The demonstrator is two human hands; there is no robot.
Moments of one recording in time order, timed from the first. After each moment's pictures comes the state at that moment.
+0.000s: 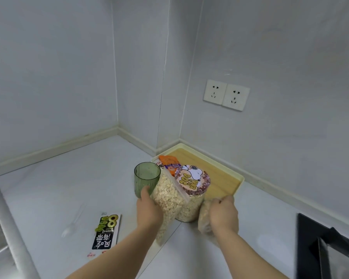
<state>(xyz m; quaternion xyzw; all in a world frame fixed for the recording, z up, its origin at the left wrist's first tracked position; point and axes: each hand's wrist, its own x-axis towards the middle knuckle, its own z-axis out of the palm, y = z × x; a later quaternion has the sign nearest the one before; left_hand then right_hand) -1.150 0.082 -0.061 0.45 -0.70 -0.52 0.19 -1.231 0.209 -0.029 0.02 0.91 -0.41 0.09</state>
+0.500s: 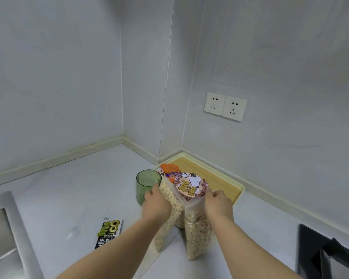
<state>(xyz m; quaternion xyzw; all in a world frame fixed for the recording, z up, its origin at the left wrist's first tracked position) -1.162 0.087 -0.027 0.42 -0.79 -0.44 0.09 -1.244 0.200 -0.008 -0.04 0.88 -0.45 0.11</state>
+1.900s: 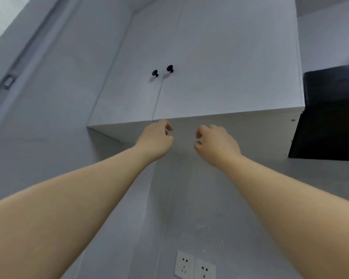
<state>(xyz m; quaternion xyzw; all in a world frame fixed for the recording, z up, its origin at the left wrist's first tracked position) -1.108 0.077 0.458 0.08 -0.79 -0.25 0.55 -1.181 0.202 0.479 -0.36 0.79 -0.14 -0.48</state>
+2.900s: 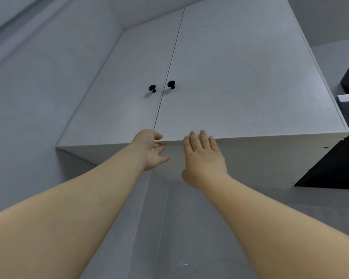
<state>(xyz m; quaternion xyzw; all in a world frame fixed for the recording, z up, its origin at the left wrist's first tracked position) -1.163 -0.012 0.531 -0.13 -0.47 -0.80 0.36 -1.209 0.104 0.509 -0.23 0.80 0.07 -0.55</state>
